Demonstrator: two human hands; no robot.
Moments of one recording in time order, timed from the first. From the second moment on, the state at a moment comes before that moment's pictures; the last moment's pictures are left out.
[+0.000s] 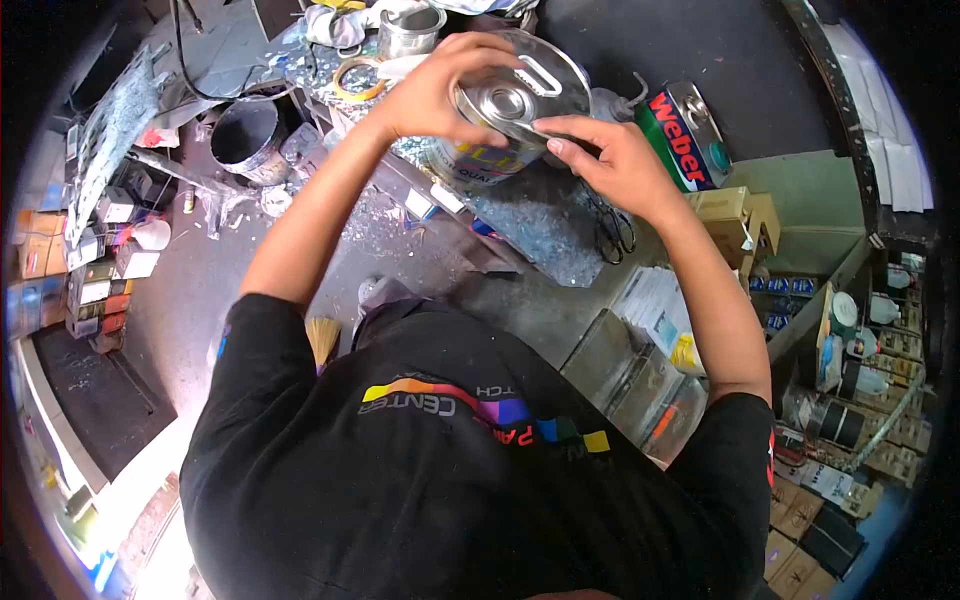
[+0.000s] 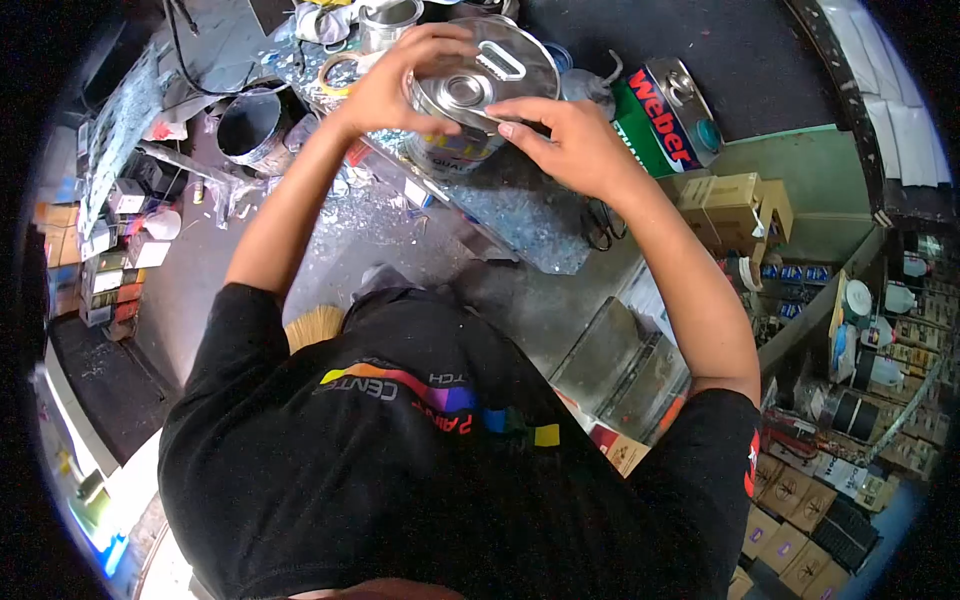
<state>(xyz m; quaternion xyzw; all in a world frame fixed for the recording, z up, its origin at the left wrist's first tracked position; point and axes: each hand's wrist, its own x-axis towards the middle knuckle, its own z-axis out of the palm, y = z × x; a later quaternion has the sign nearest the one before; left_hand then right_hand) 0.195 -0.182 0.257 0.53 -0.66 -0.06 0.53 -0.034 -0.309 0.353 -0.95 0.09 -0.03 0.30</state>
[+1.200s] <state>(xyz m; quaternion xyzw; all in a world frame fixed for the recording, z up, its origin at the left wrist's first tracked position) 0.135 -0.184 0.236 0.60 -0.44 0.07 0.66 -0.019 -0.265 0.349 -0.94 0.23 -0.06 0.23</state>
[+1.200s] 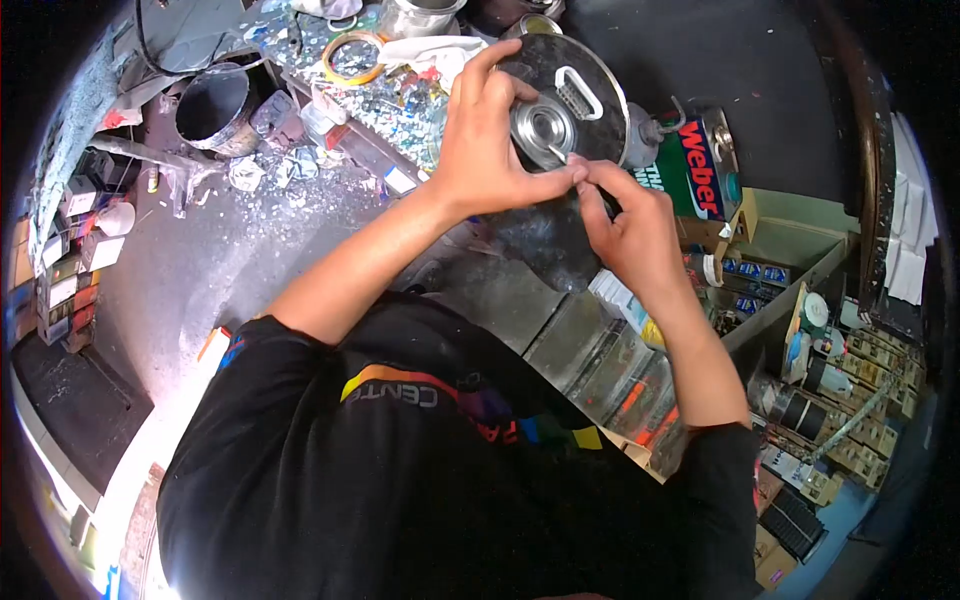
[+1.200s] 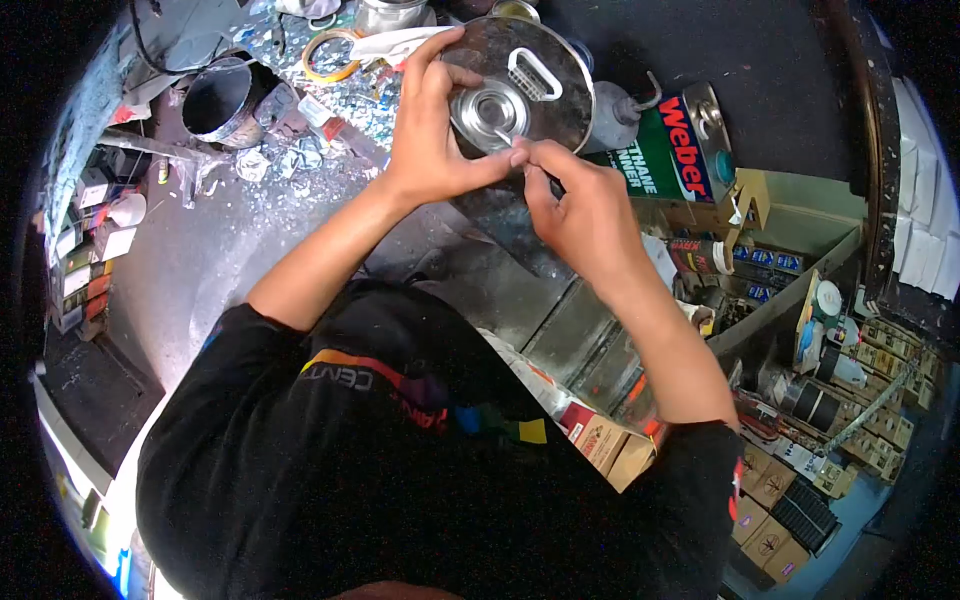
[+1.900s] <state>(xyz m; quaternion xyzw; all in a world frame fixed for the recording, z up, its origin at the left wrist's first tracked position) 0.140 -0.186 0.230 0.62 -0.47 0.10 0.62 -0.027 -0.274 0.328 -0.93 0.19 -0.12 0.28</state>
